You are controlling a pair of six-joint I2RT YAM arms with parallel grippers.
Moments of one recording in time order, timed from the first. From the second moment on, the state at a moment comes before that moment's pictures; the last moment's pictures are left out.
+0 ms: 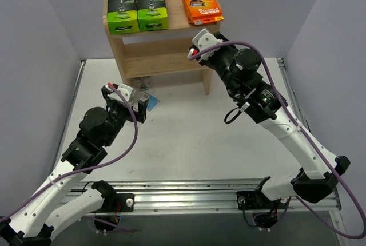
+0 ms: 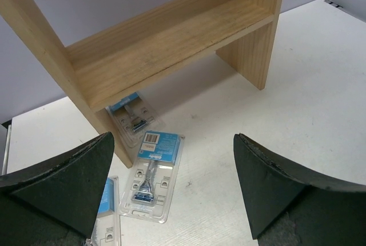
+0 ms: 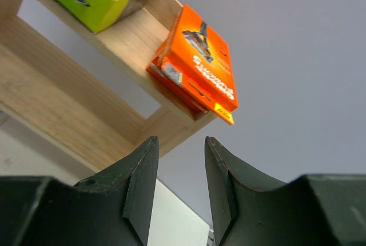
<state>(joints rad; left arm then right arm) -0.65 0.77 0.91 -0.15 -0.26 0.11 0.77 1.36 1.66 -0.19 0.33 -0.77</state>
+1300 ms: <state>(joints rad) -0.72 0.77 0.90 -0.14 -0.24 0.14 0.53 1.63 2.05 -0.46 -0.10 -0.63</state>
